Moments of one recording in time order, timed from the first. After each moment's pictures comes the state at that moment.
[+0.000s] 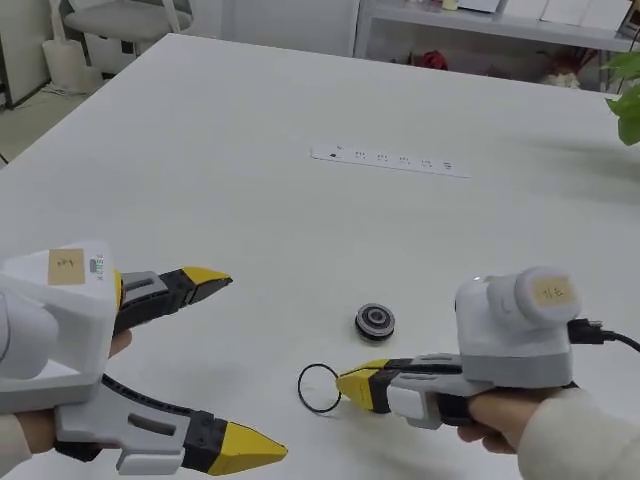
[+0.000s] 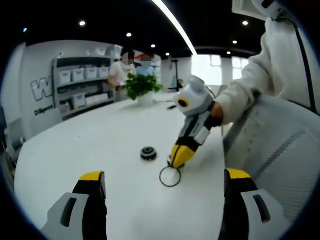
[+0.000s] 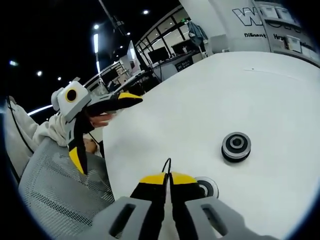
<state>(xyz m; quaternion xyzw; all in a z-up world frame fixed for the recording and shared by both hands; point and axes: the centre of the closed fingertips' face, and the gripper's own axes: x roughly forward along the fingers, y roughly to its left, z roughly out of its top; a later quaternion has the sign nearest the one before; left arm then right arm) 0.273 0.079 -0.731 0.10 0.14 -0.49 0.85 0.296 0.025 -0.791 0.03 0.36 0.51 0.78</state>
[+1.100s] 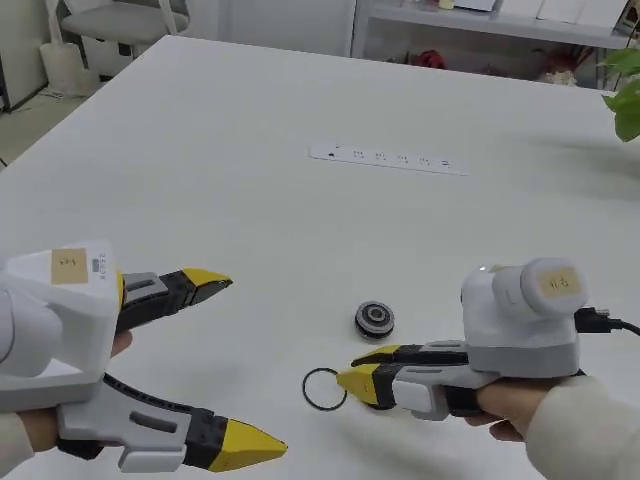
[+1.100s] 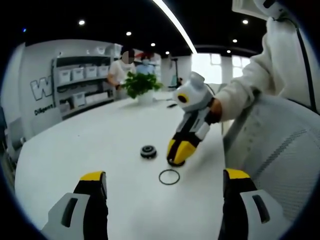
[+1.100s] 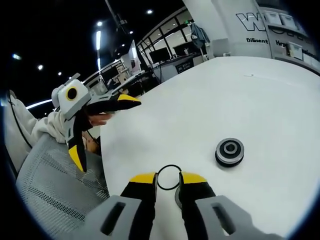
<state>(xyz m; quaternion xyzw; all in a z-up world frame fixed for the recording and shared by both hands) 0.271 0.081 -0.733 0.10 0.15 -0.49 0.85 0.302 0.020 -0.786 0.01 0.35 0.51 0.79</state>
